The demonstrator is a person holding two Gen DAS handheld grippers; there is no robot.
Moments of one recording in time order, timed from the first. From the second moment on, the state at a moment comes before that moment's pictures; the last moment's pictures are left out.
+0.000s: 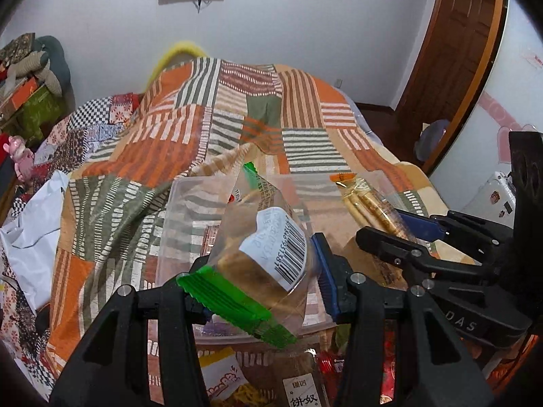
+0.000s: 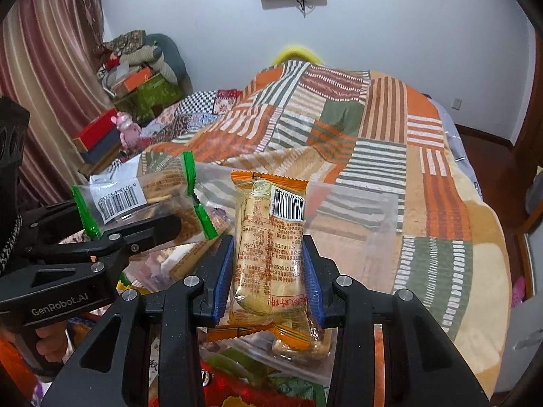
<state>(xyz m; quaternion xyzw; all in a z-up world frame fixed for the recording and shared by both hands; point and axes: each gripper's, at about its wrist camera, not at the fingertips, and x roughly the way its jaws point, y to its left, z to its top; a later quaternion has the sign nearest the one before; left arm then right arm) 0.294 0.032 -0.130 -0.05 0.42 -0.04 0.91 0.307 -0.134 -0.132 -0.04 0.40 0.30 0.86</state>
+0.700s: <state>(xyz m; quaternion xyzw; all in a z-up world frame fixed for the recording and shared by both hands) 0.241 0.034 -0.089 -0.03 0.36 -0.02 0.93 0.267 -0.149 -0.096 -0.06 0.36 0.30 0.88</state>
